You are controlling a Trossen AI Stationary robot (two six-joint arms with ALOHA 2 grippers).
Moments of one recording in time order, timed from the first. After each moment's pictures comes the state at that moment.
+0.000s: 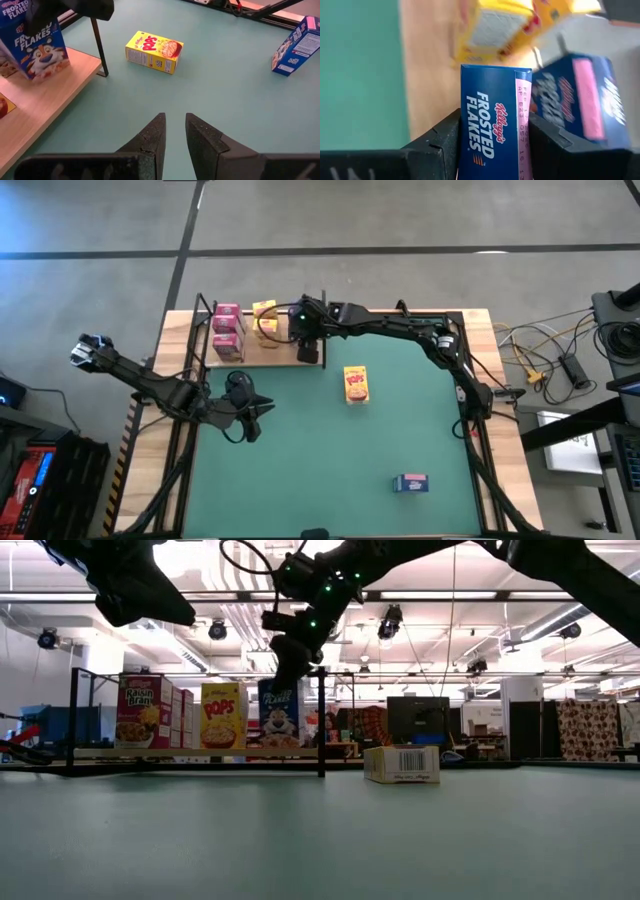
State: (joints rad) left arm -0.42 0.98 0.69 -0.39 -0.62 -0.59; right arm -0.32 2.21 2.09 -0.72 0.12 -0.33
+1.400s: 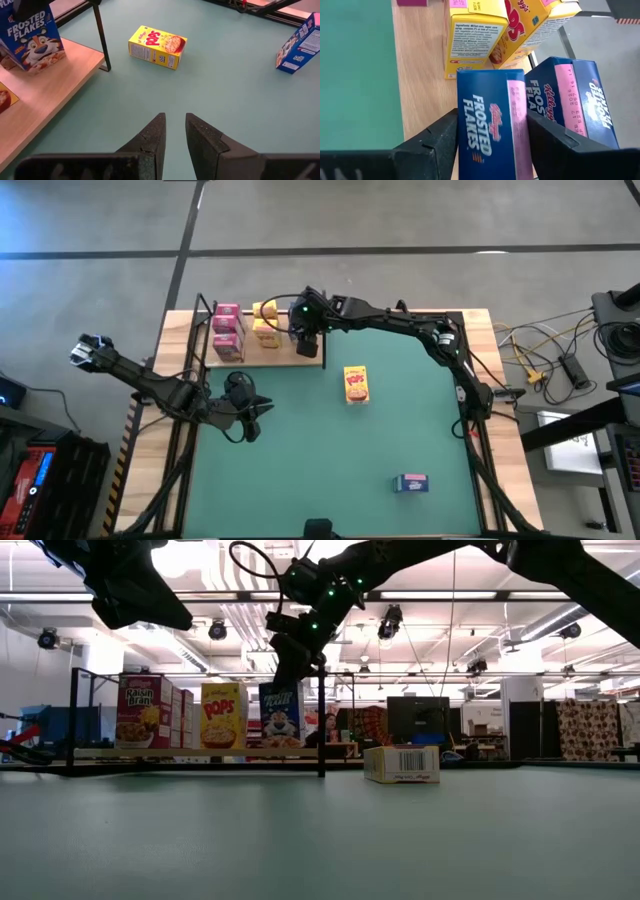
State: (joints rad) left arm -0.42 0.98 0.69 -0.41 -0.62 -0.62; right arm -0.37 2.21 2.09 -0.68 0.05 -0.29
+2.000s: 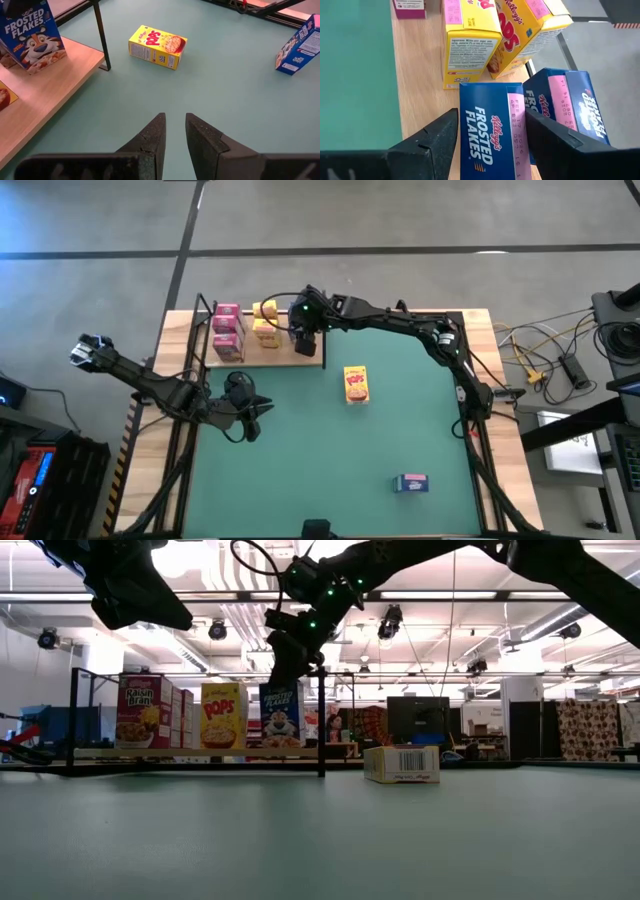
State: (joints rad) left arm -0.42 0.98 0.69 -0.41 -0.62 -0.63; right arm -0.37 2.21 2.09 -0.64 0.04 -0.28
